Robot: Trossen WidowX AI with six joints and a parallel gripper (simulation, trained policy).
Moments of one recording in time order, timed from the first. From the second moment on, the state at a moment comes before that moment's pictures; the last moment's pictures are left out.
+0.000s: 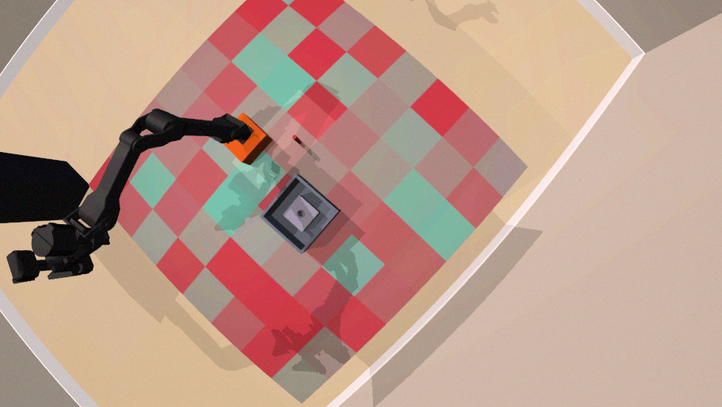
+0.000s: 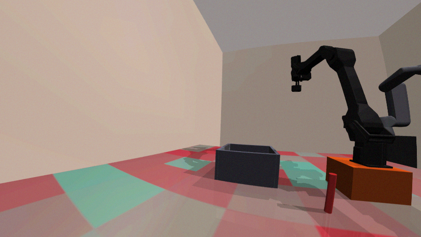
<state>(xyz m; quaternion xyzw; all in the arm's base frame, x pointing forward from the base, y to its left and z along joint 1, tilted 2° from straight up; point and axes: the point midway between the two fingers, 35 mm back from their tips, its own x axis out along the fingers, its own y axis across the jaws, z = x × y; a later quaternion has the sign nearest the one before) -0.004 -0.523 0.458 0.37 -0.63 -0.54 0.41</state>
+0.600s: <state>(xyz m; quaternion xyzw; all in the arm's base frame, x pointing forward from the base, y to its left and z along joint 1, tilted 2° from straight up) 0.111 -0.516 0.361 0.43 -0.40 -0.66 0.47</state>
